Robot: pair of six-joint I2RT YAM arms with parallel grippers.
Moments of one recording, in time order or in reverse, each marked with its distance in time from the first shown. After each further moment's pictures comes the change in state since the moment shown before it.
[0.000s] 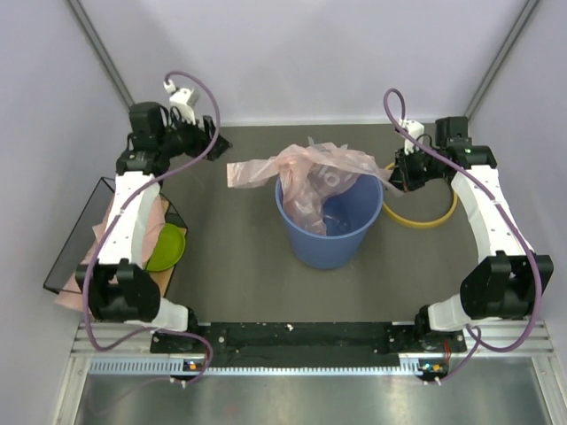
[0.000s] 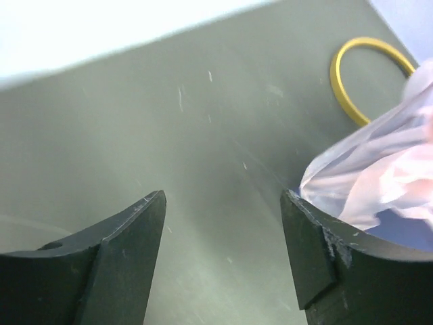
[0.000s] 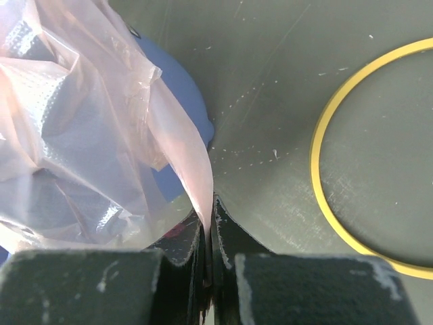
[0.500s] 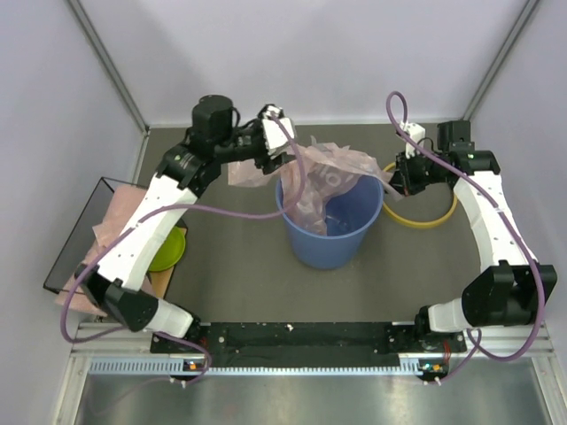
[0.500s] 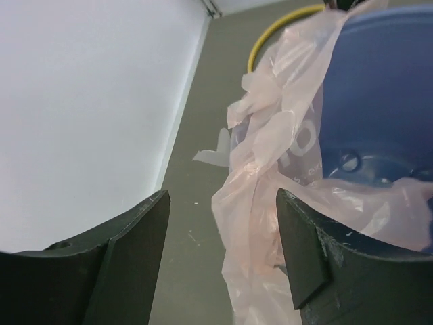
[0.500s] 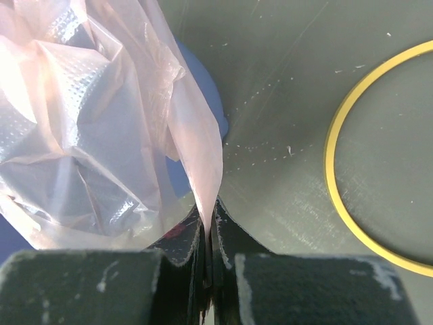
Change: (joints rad) left arm -0.498 -0.060 0.237 -0.077 -0.029 0.704; right arm 0.000 -0.047 -0.033 -0.011 -0.038 0.002
